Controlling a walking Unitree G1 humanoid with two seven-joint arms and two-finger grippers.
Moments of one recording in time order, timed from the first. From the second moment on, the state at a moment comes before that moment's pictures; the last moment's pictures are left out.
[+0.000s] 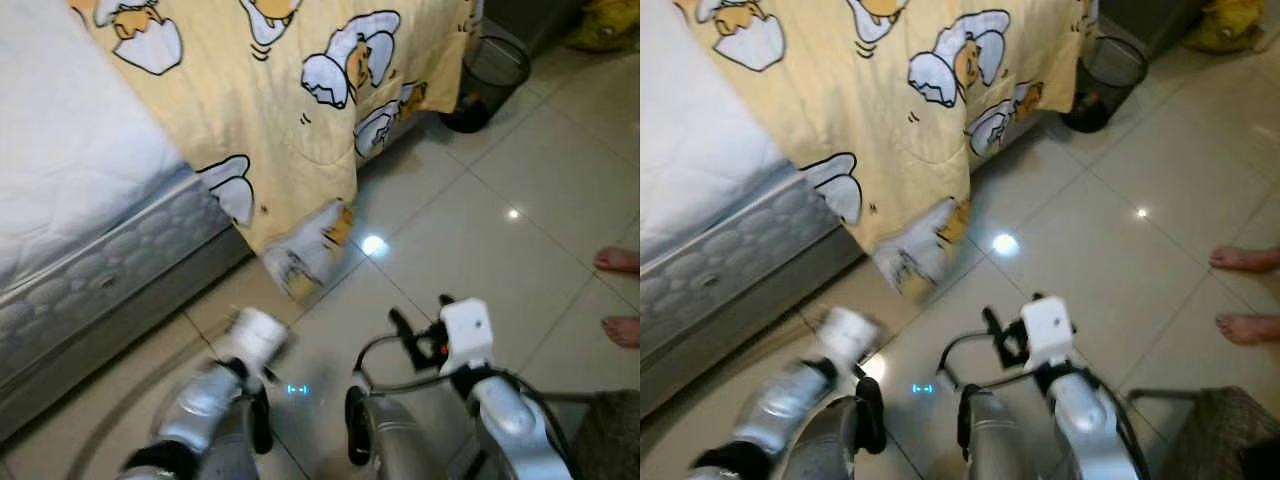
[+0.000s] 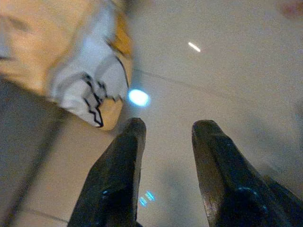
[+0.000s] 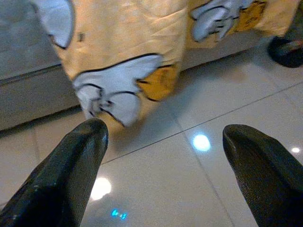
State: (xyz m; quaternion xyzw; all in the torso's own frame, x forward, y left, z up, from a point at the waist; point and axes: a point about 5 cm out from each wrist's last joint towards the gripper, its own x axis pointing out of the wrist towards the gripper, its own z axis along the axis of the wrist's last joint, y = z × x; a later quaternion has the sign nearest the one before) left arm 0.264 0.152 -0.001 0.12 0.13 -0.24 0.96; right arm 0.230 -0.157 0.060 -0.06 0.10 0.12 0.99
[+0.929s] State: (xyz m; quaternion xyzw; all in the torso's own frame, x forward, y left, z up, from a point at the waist) left arm 0.320 0.155 0.090 0.03 -0.02 -0.03 1.00; right arm 0.294 -0.152 0.080 -0.04 0.01 0.05 1.00
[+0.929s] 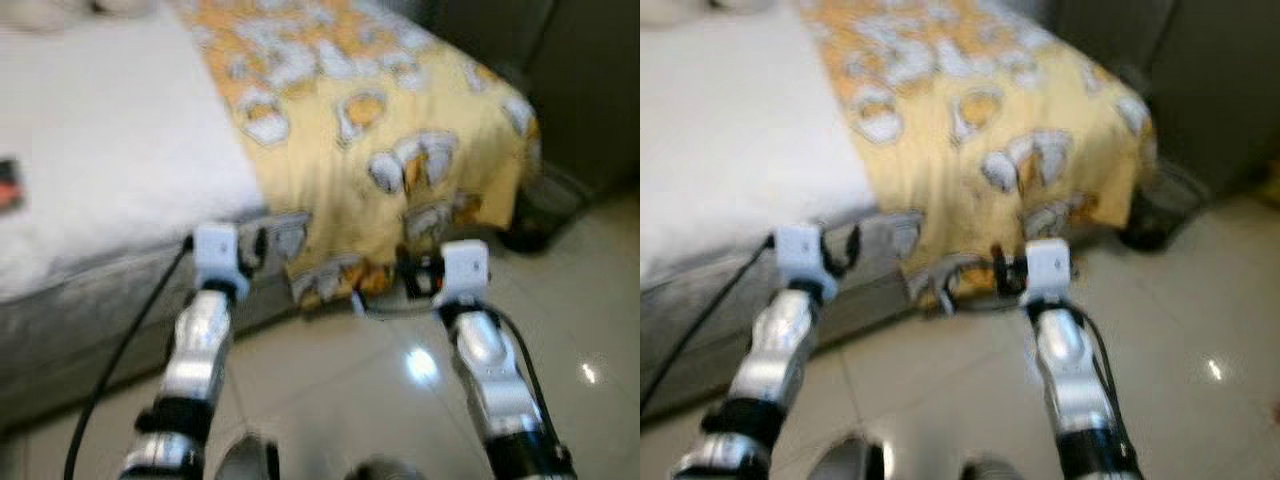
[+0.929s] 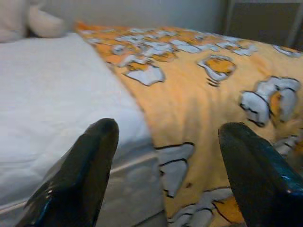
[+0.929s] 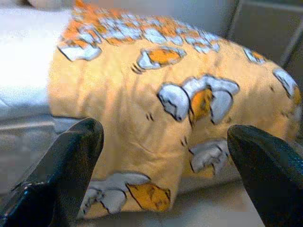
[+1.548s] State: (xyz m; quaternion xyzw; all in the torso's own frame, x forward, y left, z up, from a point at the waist) left arm 0.332 0.136 0.093 0.06 0.00 -0.06 1.00; right arm 0.296 -0.155 0.065 -0.03 0.02 0.04 1.00
